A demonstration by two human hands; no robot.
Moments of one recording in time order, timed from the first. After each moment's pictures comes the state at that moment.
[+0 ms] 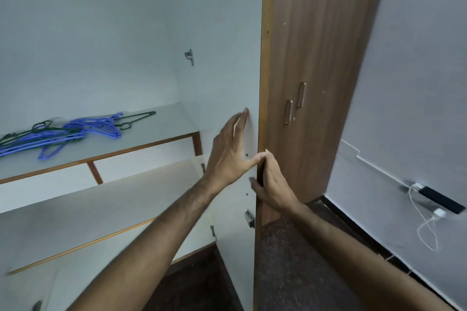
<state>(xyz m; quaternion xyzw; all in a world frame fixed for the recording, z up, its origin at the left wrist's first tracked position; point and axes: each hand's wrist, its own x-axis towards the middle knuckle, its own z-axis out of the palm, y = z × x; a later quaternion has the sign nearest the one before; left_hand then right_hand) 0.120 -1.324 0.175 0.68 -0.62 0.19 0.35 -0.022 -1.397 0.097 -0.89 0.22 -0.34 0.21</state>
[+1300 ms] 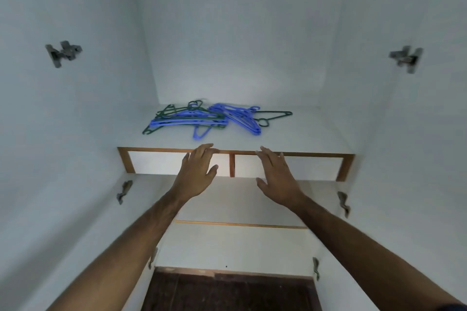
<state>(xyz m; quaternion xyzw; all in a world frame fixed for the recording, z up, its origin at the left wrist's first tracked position) 0.594 -1.044 0.086 0.88 -0.40 0.16 0.21 0.451 -1.279 0.074 -0.97 0.03 -0.21 0.08</state>
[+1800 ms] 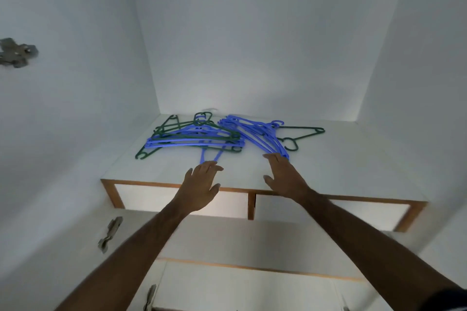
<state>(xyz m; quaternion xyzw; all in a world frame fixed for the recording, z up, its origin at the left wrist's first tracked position) 0.814 -1.088 0.038 0.89 -0.41 0.09 0.16 0.705 -1.357 0.057 -0.97 0.07 -0.13 0.17</state>
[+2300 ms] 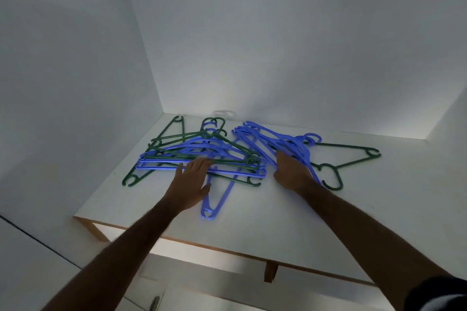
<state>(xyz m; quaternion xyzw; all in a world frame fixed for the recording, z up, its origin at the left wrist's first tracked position) 1.016 -1.132 0.026 0.93 -0.35 0.06 0.10 0.950 -1.444 0.034 -0.97 0.16 0.01 0.16</state>
